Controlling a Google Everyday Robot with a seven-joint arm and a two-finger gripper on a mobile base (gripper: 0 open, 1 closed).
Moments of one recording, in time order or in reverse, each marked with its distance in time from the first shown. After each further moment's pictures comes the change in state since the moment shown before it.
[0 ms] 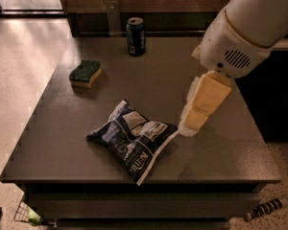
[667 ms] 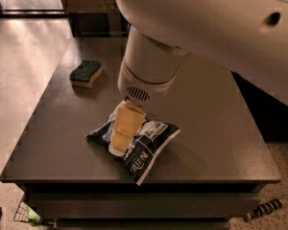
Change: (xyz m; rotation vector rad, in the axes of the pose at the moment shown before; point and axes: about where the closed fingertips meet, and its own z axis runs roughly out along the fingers) arm -0.080 0.035 0.086 0.073 0.112 0.030
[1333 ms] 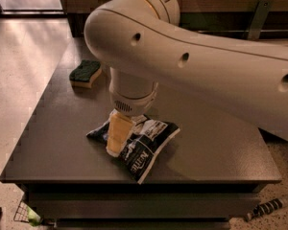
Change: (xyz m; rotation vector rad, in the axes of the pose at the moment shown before) arm 0.014 -0.020 0.066 0.044 0.165 0.160
